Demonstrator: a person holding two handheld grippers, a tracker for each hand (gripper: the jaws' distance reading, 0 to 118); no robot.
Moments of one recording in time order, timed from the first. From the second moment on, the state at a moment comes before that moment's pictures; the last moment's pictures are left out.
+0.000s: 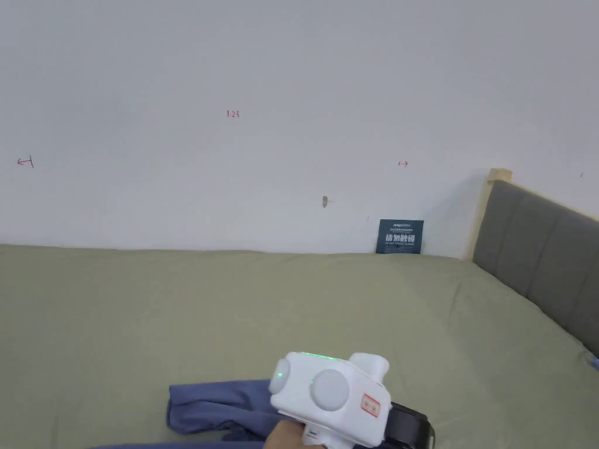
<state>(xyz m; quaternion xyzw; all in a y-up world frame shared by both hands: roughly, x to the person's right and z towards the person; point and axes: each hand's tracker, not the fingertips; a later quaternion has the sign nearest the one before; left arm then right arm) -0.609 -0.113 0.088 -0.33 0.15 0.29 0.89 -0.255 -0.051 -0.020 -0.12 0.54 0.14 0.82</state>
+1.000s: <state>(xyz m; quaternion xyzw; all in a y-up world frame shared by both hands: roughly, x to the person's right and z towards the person) -0.548 -0.091 0.502 -0.18 0.61 0.25 0.73 -0.366 -0.066 0.032 -0.11 0.65 0.16 0.73</state>
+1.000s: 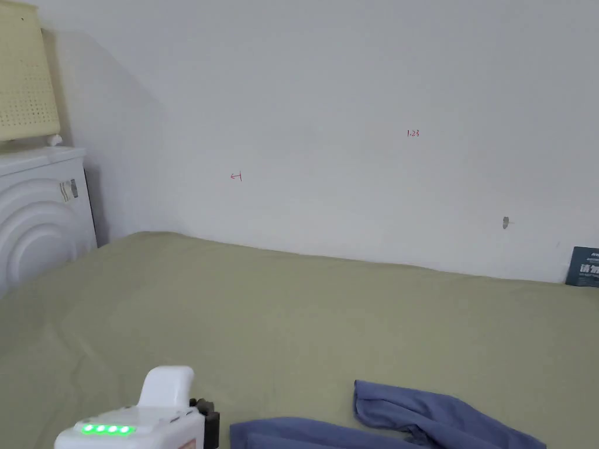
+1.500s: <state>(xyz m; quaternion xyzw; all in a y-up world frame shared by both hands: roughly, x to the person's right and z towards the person) -0.739 -0.200 0.456 -0.34 0.53 0.41 0.66 -0.377 -0.095 0.005 -0.14 0.62 0.20 0.75</state>
